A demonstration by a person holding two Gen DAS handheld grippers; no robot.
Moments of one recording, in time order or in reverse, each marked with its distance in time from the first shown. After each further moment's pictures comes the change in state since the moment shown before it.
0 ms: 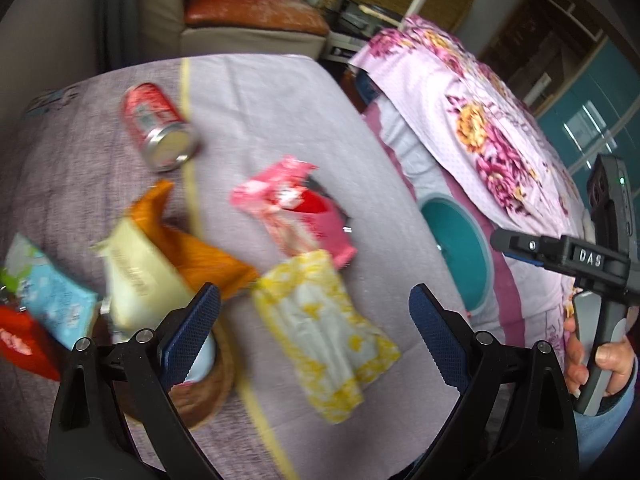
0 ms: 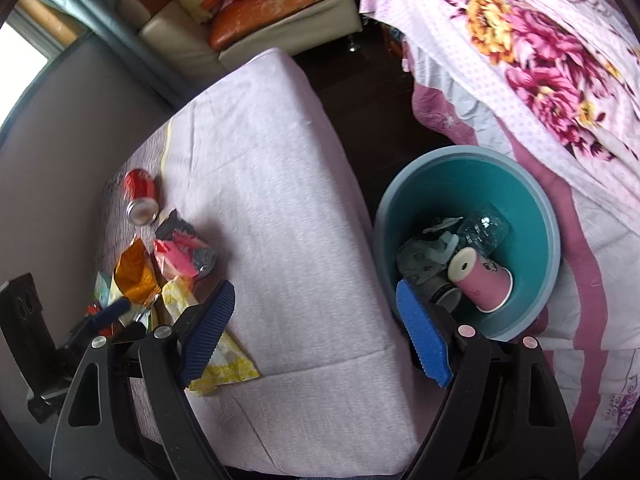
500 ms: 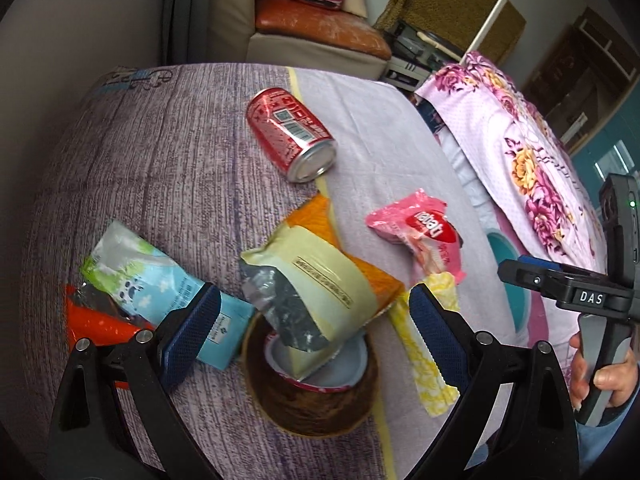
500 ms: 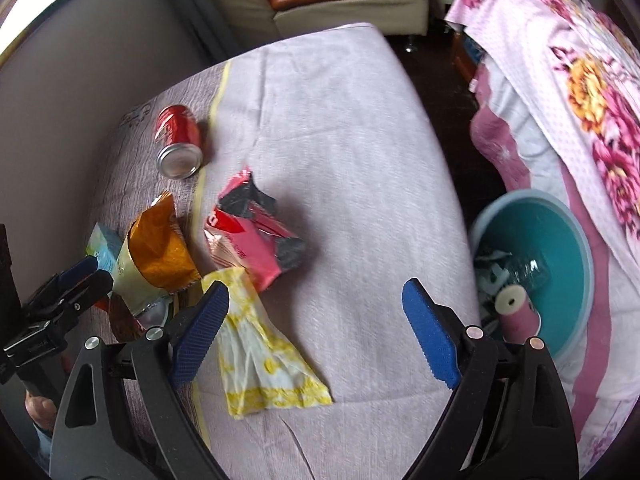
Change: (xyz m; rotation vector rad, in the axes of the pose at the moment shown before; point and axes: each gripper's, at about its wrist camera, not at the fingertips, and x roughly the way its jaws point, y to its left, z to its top) left arm -0.026 0.091 0.004 -0.107 -0.049 0.099; right arm 0.053 0.101 0.006 -0.216 0.070 -0.026
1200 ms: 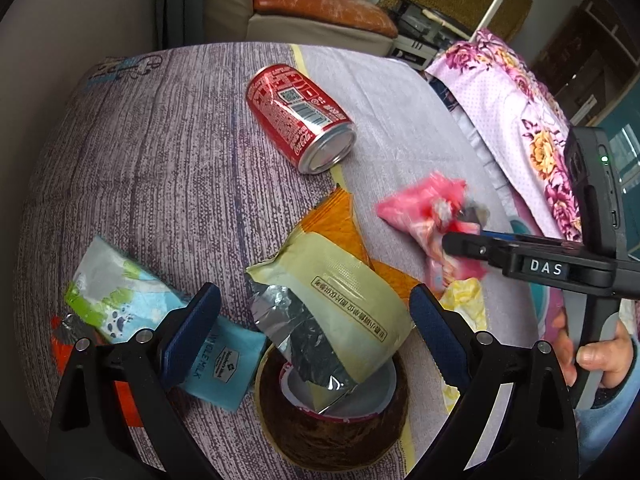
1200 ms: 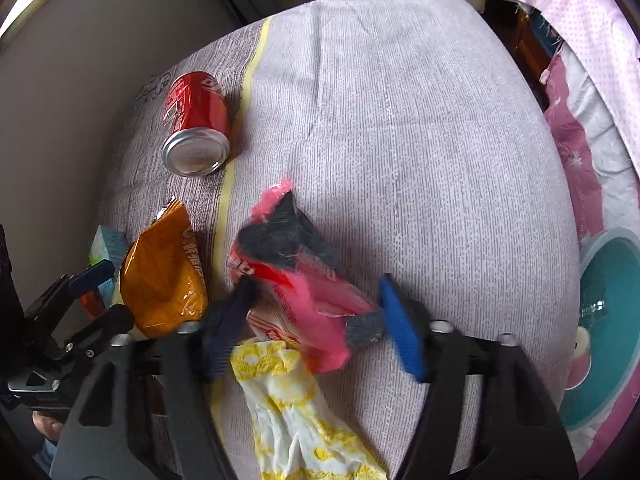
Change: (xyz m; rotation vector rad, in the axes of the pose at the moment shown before) left arm 0.036 0.004 0.011 0.029 0.082 0.030; right arm 0.072 0.030 0.037 -0.056 0.076 0.127
